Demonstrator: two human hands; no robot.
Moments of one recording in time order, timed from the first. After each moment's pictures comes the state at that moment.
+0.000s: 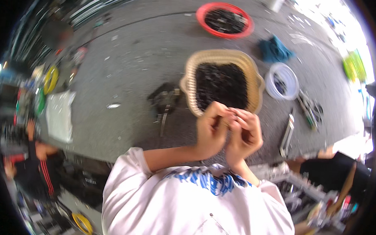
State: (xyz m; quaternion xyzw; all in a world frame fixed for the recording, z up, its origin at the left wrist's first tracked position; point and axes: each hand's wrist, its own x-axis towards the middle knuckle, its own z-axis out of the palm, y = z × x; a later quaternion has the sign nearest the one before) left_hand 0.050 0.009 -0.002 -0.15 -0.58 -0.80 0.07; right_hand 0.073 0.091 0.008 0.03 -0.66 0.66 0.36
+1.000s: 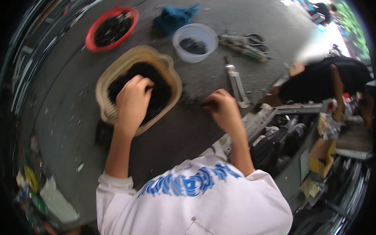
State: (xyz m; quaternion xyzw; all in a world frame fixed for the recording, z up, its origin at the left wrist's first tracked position) left_hand -0.054 0.013 0.016 -0.39 -0.89 -0.22 -0.01; right_hand 0.130 0.220 -0.035 -0.18 -0.90 0.38 0.14
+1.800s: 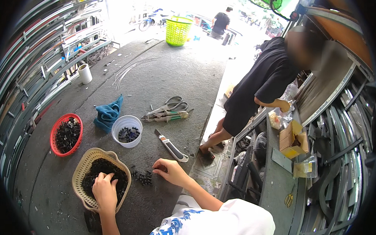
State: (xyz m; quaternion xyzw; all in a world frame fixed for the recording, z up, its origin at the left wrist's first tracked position) left_hand -0.045 0.015 0.012 -0.41 -0.89 -0.18 0.00; right_hand 0.138 0.218 -0.047 -0.19 -0.81 0.52 0.21
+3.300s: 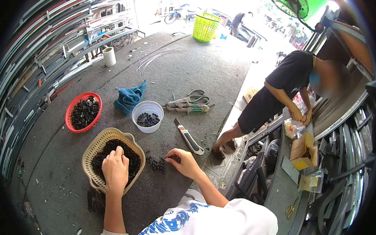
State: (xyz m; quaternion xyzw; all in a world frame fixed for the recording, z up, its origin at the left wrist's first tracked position) left_hand -0.049 0.024 0.012 -0.39 -0.90 -0.20 0.03; right_hand 0.133 0.213 -0.047 -0.18 -0.85 0.45 0.23
